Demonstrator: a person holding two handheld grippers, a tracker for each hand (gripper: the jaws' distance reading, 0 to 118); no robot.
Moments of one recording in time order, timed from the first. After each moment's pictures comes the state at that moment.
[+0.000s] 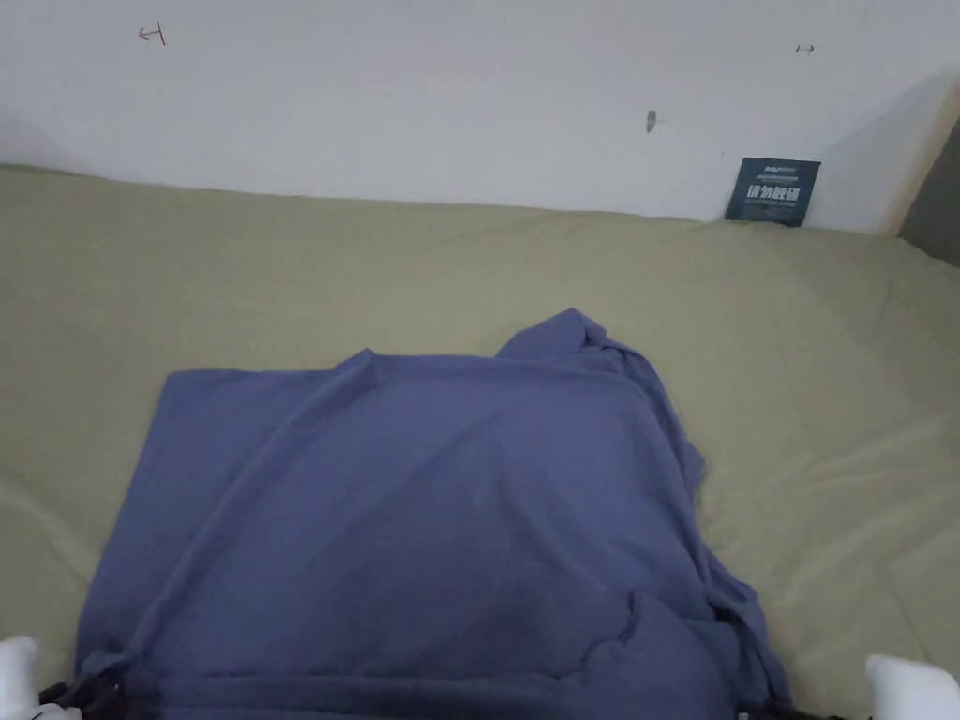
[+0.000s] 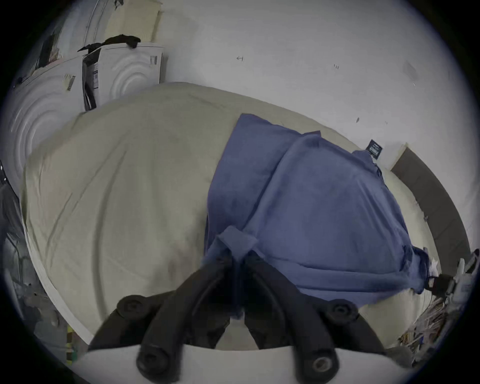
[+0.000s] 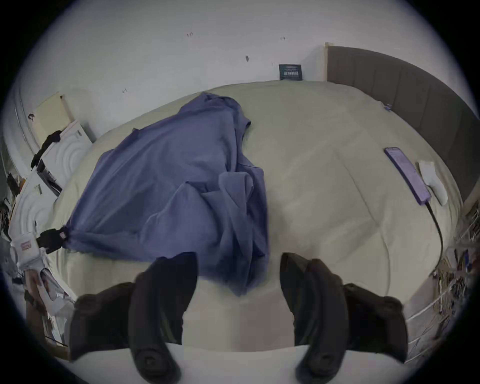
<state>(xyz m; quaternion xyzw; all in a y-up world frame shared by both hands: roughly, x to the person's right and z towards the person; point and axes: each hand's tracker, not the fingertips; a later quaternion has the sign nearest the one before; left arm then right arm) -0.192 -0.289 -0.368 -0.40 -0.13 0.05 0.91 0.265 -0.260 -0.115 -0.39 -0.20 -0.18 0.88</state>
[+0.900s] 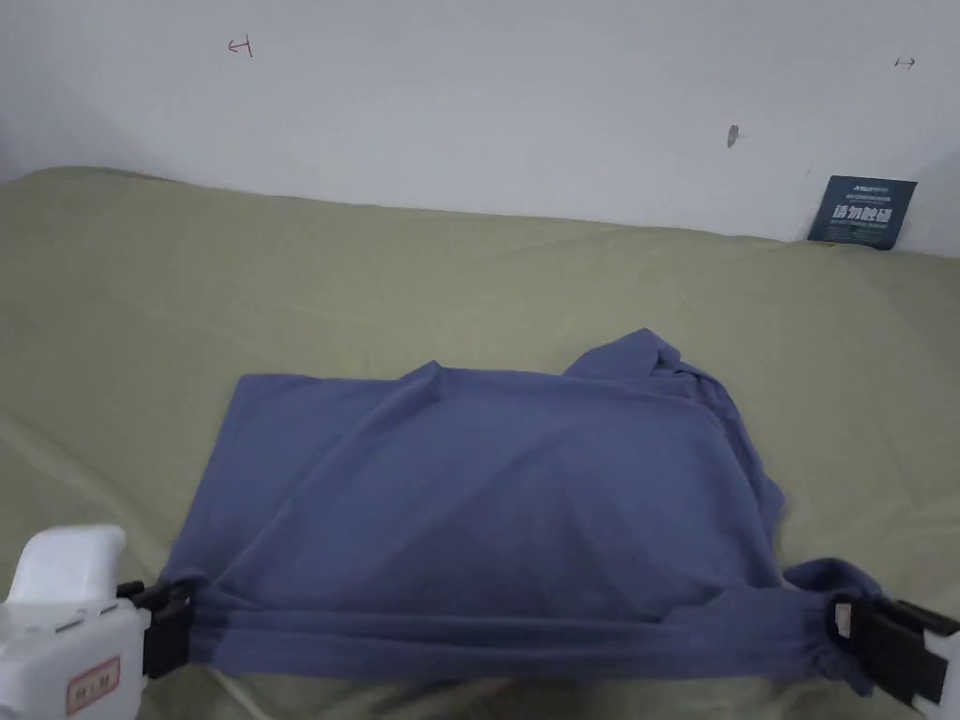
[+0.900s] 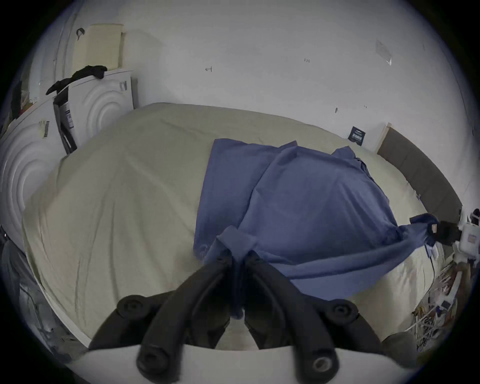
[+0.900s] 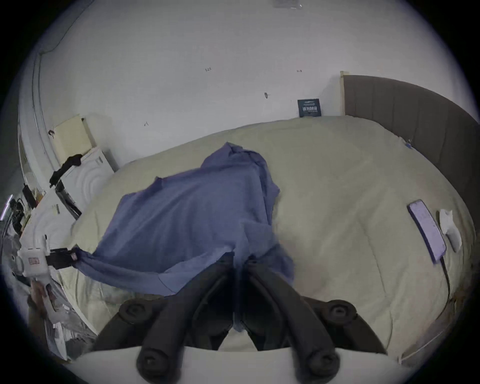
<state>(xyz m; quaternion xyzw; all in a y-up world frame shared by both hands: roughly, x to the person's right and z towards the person) -0.180 -0.225 -0.413 -0.38 -0.19 -0.02 0.90 0.296 -0.200 -0.177 -0.29 -0.16 -0.18 0.93</state>
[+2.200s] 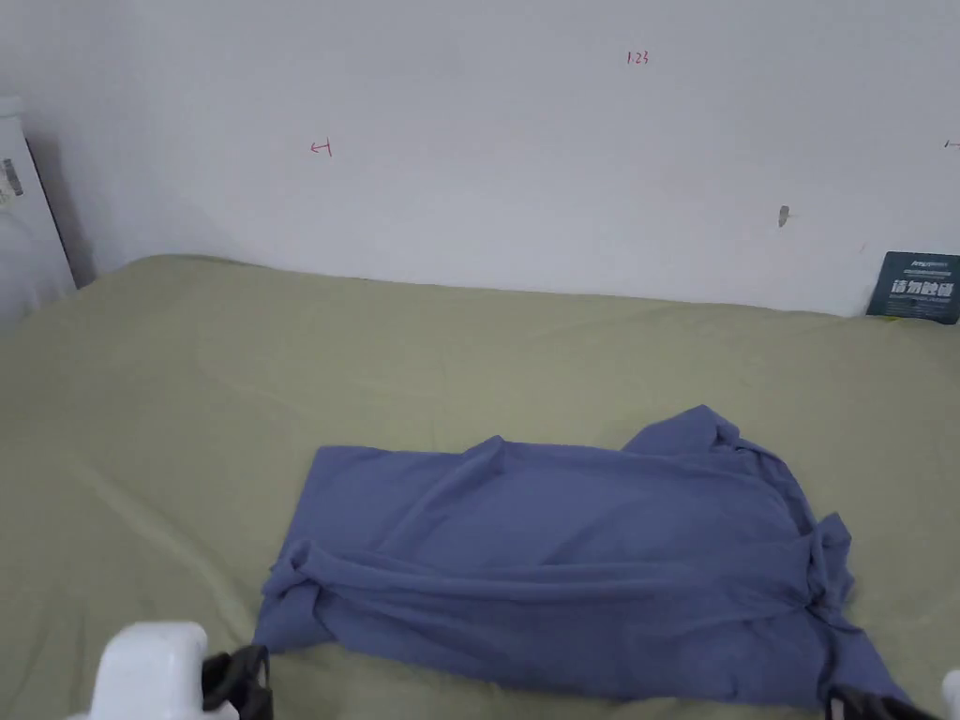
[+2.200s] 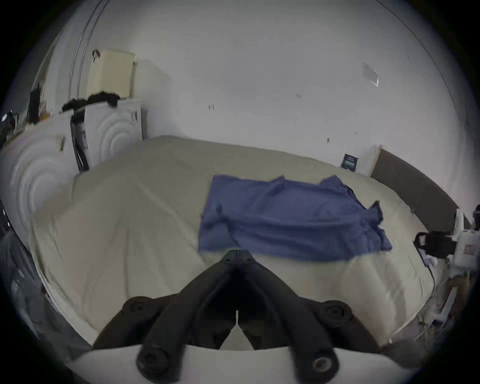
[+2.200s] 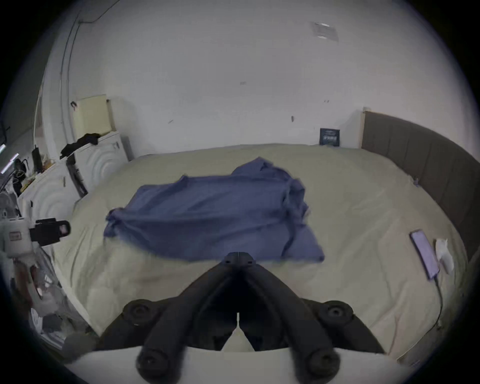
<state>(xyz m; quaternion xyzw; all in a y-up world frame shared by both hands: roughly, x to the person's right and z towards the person) -0.187 -0.216 -0.328 -0.29 -0.19 0.02 0.94 0.203 -0.209 -0.155 -0.26 -0.13 -0.09 0.95</state>
